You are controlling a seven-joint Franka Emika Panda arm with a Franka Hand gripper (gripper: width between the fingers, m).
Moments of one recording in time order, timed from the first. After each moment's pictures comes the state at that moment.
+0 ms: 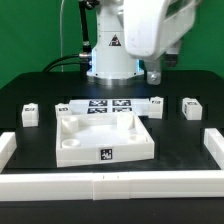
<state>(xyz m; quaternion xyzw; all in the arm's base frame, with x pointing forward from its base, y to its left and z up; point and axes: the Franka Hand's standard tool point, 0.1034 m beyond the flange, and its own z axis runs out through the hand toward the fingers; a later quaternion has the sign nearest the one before) 0.573 0.039 0.144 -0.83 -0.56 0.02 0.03</state>
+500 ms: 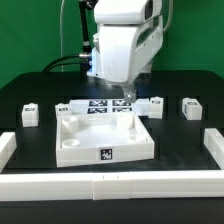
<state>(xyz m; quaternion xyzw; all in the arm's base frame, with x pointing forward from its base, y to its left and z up) 0.543 0.019 0.112 -0.82 -0.57 0.02 0.04</state>
